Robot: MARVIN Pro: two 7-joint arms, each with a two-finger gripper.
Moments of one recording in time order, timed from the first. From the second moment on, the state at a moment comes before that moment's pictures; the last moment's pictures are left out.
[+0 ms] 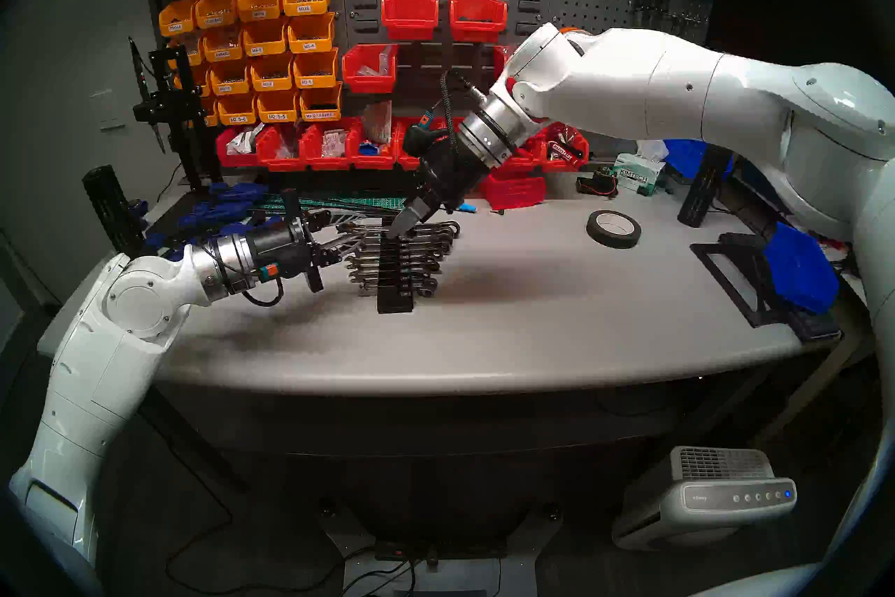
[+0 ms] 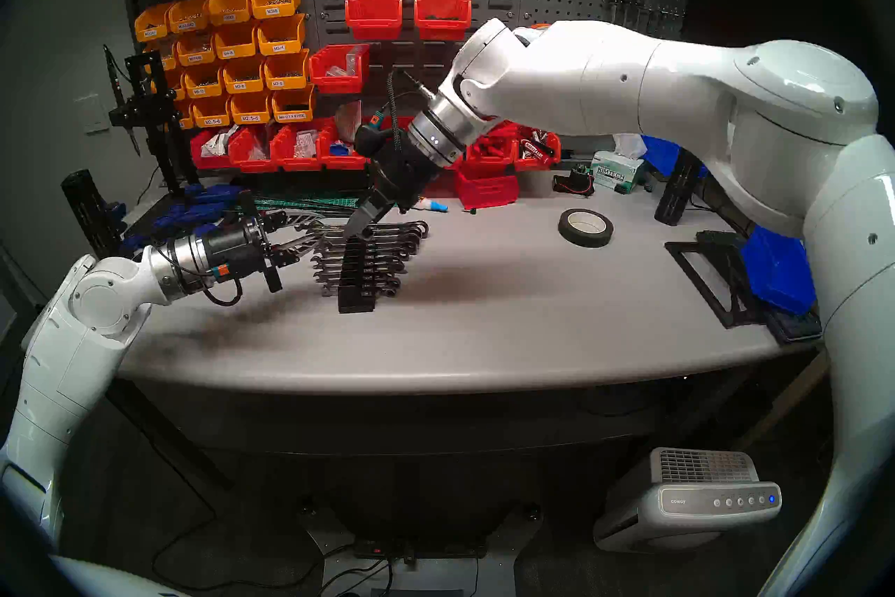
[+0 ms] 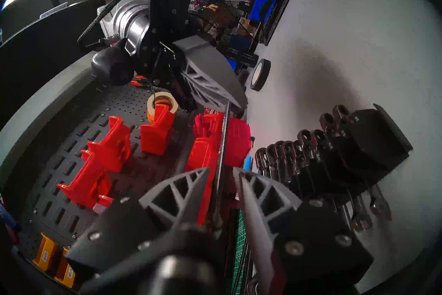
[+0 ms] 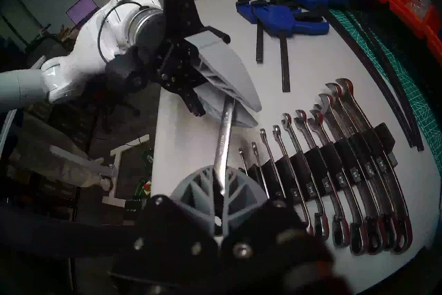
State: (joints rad) left arm 1.51 -0.82 -1.59 -1.71 0.19 -0.73 -0.60; right arm 0.28 -1.23 -0.40 -1.04 1.38 0.57 1.16
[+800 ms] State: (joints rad) left arm 1.51 -0.88 -1.57 -1.62 0.26 -0.79 -0.56; right arm 0.27 -1.24 -0.41 -1.05 1.37 0.54 1.15
